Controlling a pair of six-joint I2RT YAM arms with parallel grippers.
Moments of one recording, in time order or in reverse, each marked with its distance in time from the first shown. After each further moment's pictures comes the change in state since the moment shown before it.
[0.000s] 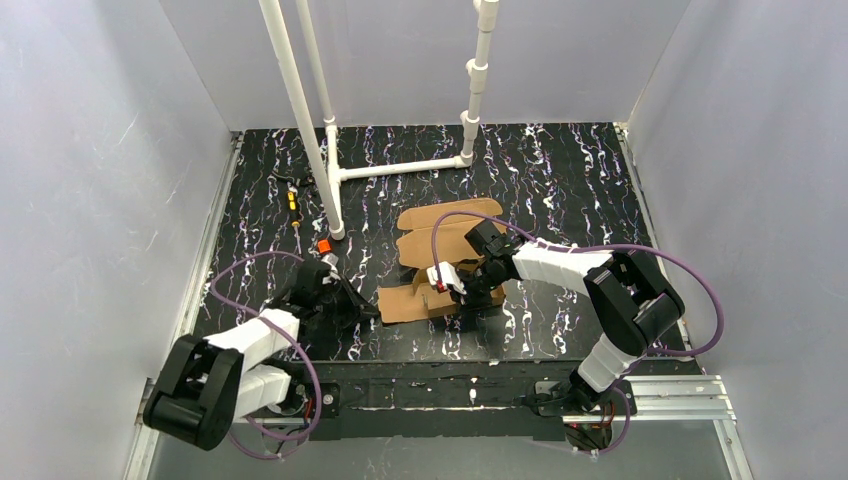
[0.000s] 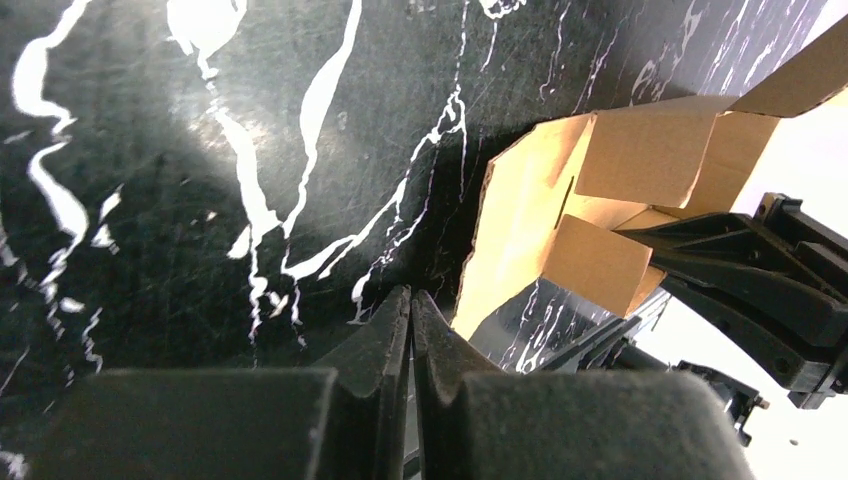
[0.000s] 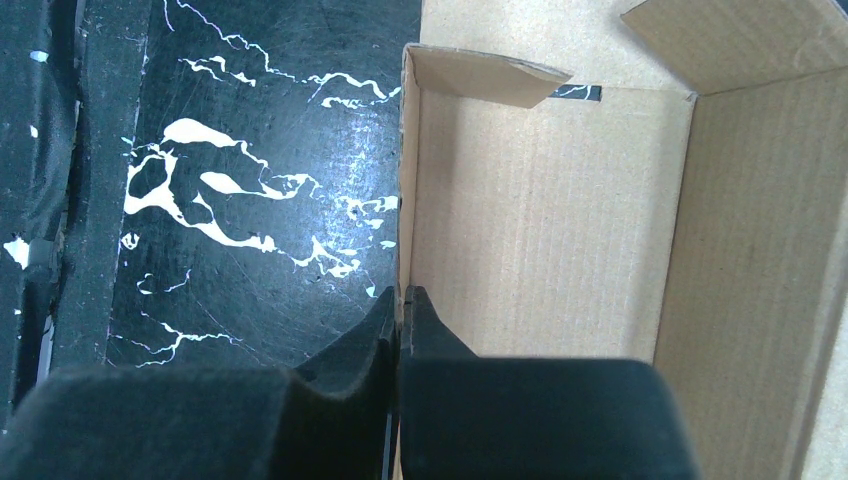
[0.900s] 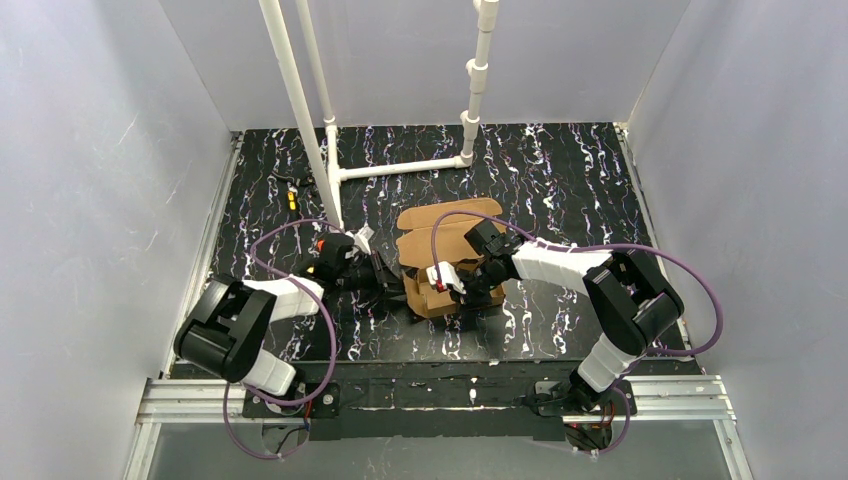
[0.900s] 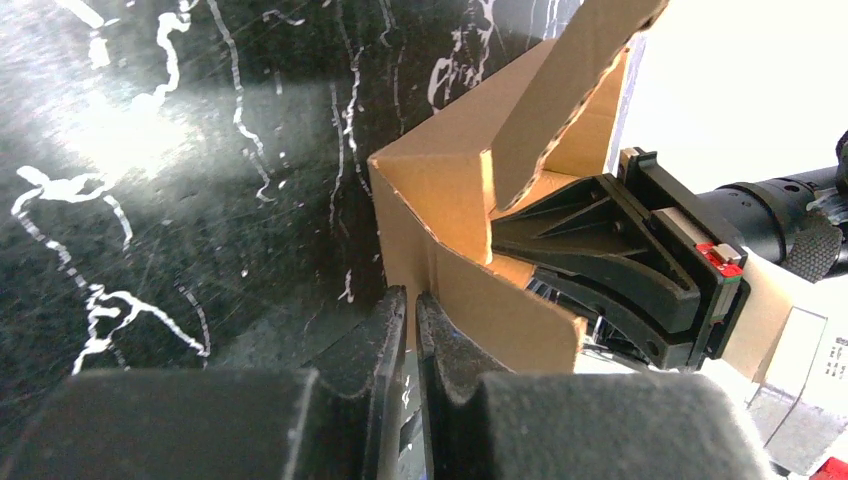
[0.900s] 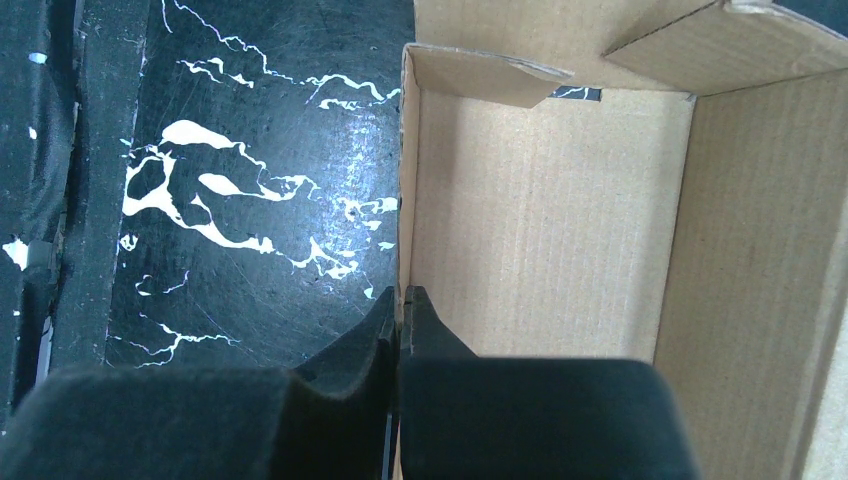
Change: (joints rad) left arm -0.083 0.351 0.201 0.294 0.221 0.025; right arm 0.000 0.004 0.004 0.000 0.000 0.001
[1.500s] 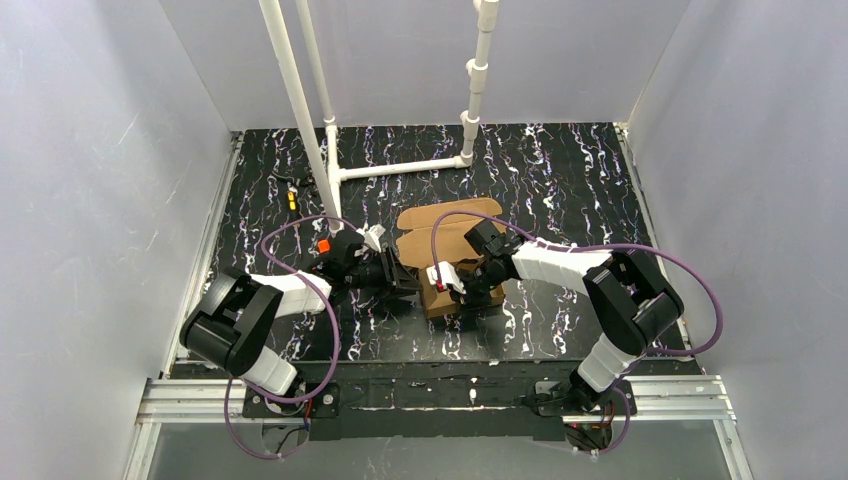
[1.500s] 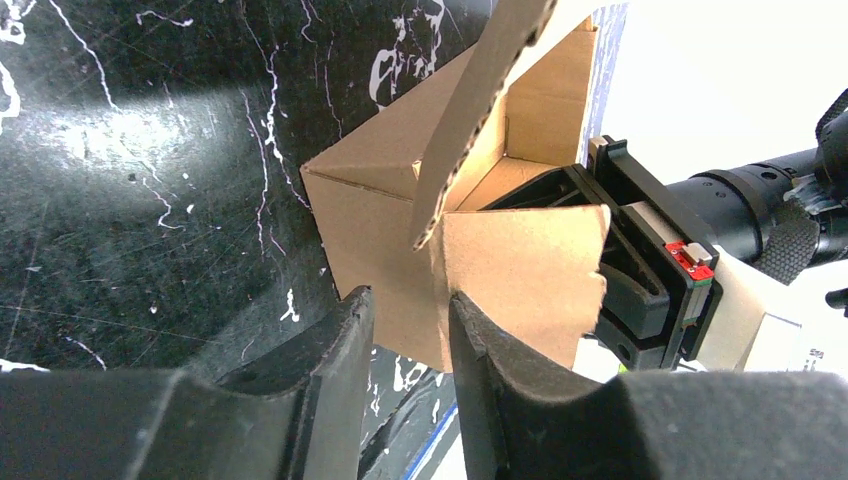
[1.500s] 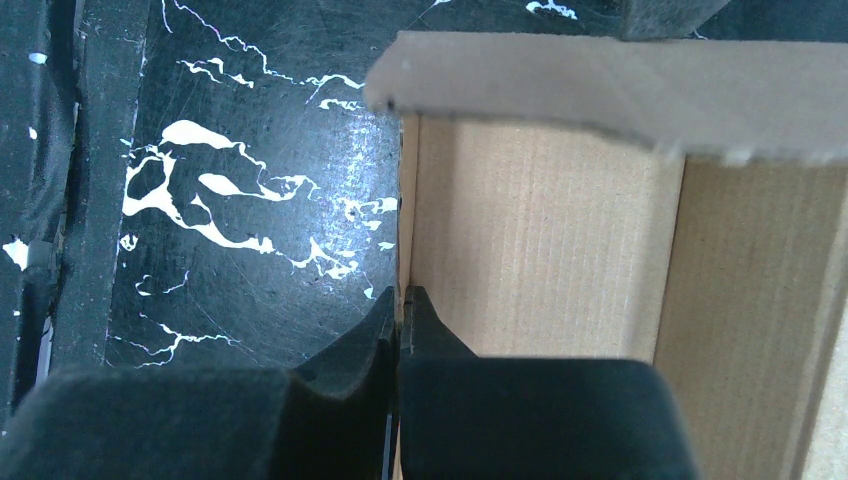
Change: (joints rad) left arm -0.069 0.052 0.058 0.031 0.012 -0.028; right arm 0.000 0.001 0.000 0.000 0.000 0.000
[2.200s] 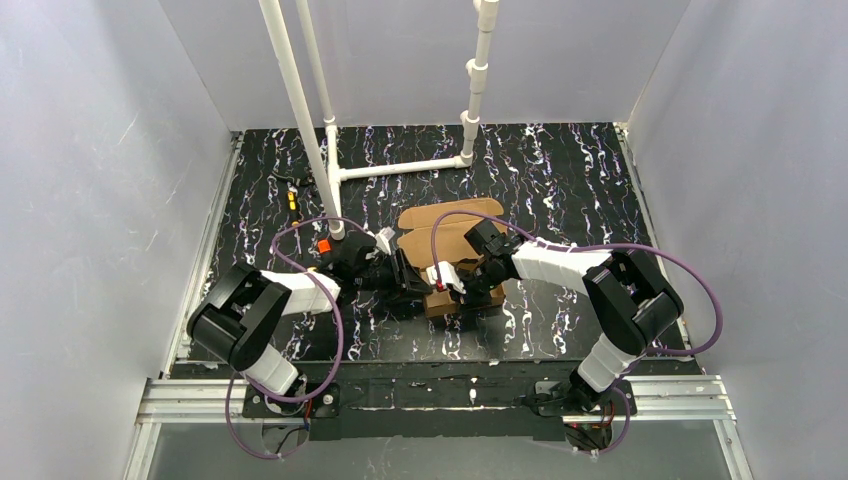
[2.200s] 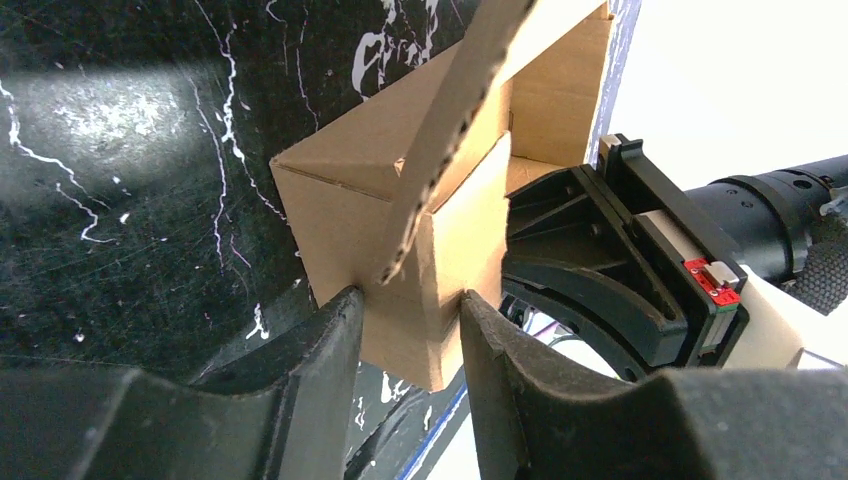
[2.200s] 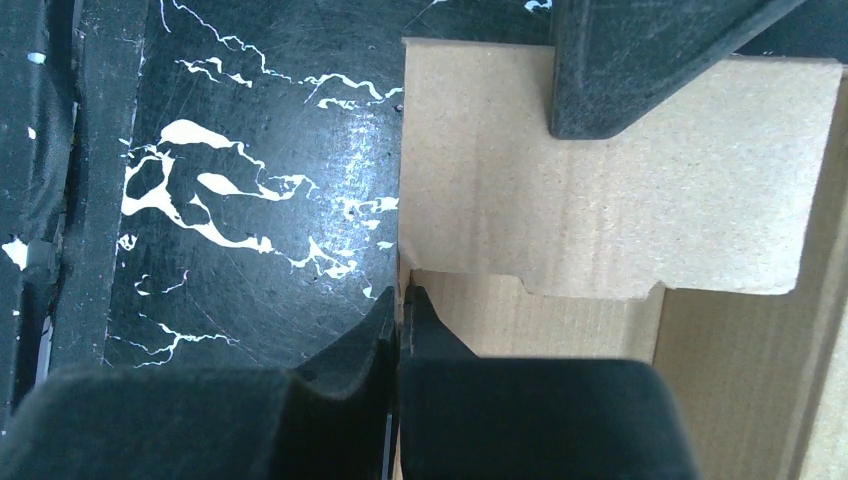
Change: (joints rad) left arm -0.077 0.039 0.027 0.015 -0.043 -0.053; right arm 0.000 0.002 0.002 -0.001 0.000 0.000
